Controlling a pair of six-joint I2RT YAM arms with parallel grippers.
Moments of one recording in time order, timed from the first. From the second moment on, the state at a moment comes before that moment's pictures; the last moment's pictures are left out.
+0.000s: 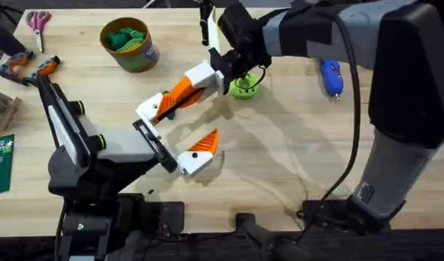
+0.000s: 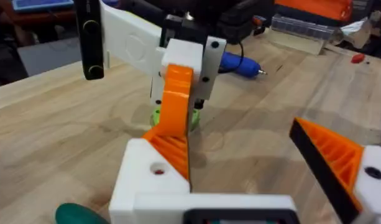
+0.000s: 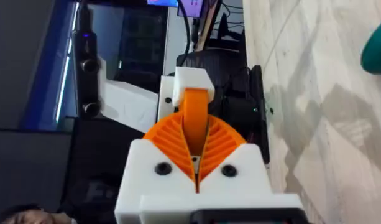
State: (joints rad) left arm 0.00 0.01 0.02 -0.10 0.90 -0.01; right arm 0.57 2.10 1.48 -0.61 -1.51 0.18
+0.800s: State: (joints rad) left arm 0.01 0.01 0.02 -0.10 0.87 -0.02; right arm 0.59 2.10 1.48 -0.51 -1.50 0.29
